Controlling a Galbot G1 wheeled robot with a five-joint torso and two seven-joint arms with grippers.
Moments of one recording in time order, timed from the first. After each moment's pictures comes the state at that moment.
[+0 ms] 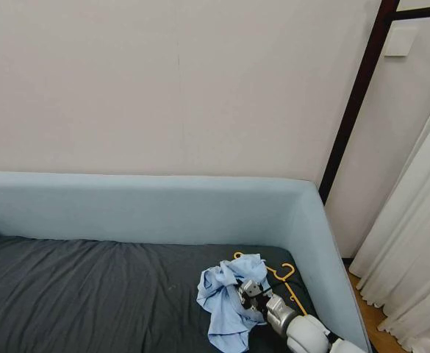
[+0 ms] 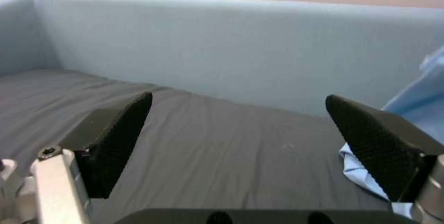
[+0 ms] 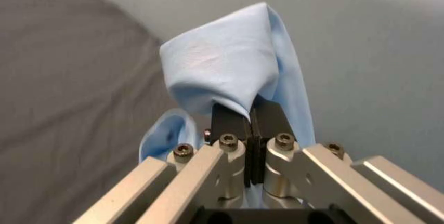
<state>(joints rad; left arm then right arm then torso) 2.02 -1.52 -0.43 -1.96 0.03 -0.62 -0.37 -0.75 0.90 -0.32 1.65 0.48 -0.07 0.02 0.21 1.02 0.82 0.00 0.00</state>
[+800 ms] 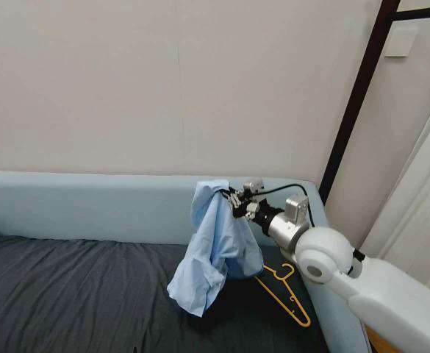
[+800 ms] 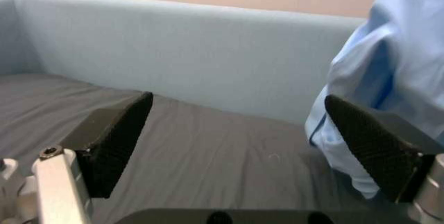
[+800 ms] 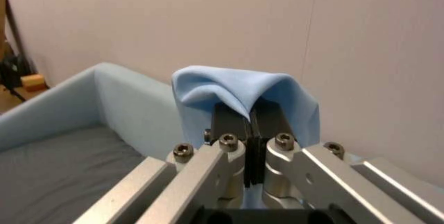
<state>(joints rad) 2.01 -1.48 -0.41 -1.99 0.00 -0.61 -0.37 -0.25 0.81 -0.31 2.03 1.11 -0.31 0.27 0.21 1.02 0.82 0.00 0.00</state>
